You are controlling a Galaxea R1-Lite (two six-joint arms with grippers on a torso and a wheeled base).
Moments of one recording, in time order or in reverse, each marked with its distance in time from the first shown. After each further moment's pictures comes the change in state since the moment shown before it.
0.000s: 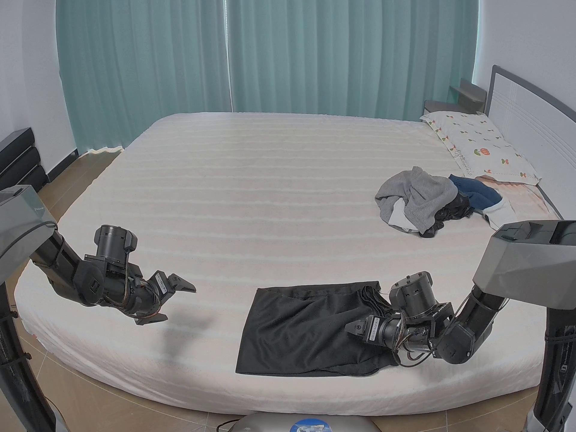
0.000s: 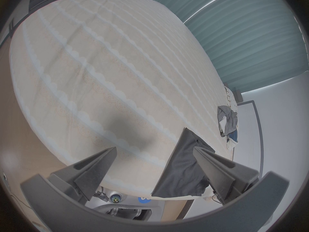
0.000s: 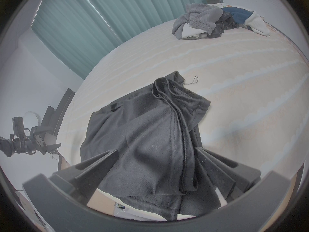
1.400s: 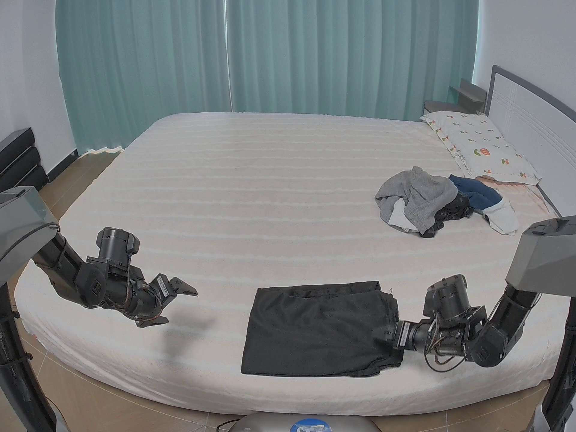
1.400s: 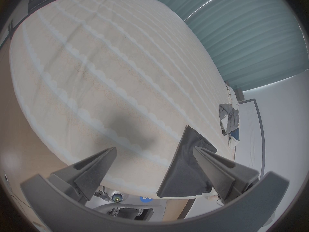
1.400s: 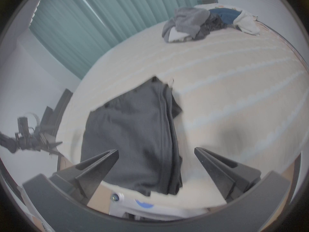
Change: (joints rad) left arm -0.008 0.009 0.007 0.000 0.007 0.008; right arm -0.108 -0.117 0.181 -0.090 0.040 -0.053
